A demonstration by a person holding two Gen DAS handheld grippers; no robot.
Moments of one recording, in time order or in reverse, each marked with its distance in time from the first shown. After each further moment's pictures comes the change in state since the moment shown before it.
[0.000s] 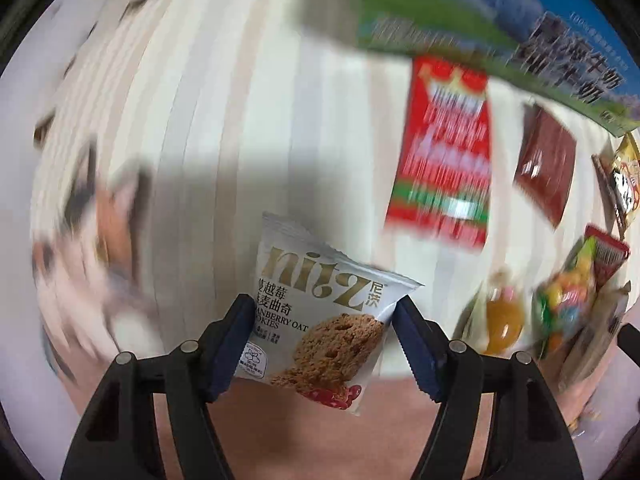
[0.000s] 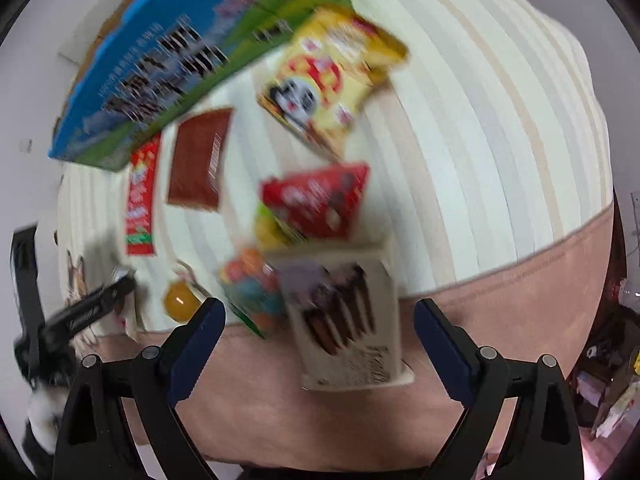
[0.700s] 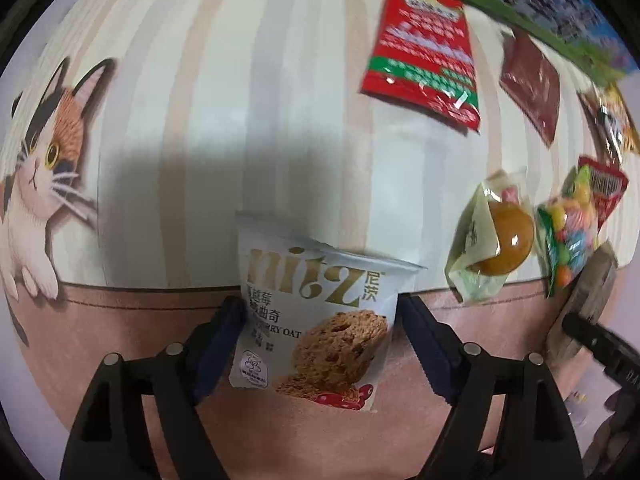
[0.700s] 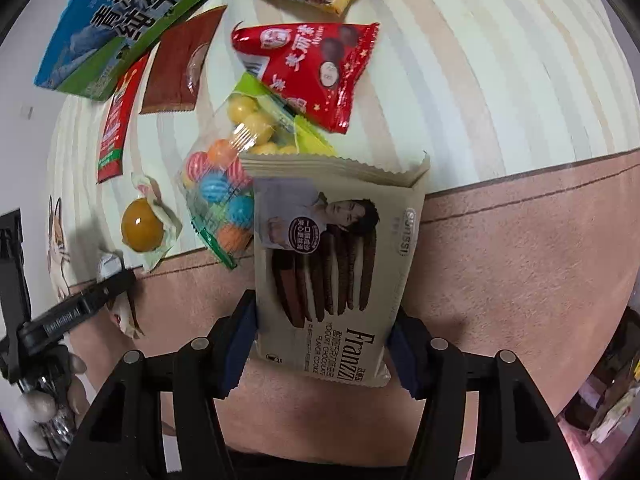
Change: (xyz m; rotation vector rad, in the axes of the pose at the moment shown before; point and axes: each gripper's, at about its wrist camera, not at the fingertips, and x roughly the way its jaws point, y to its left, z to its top) left arm 0.047 -0.016 -0.050 0.066 0.054 -0.066; right arm 0.049 -0.004 -0.051 -0.042 0.064 0.019
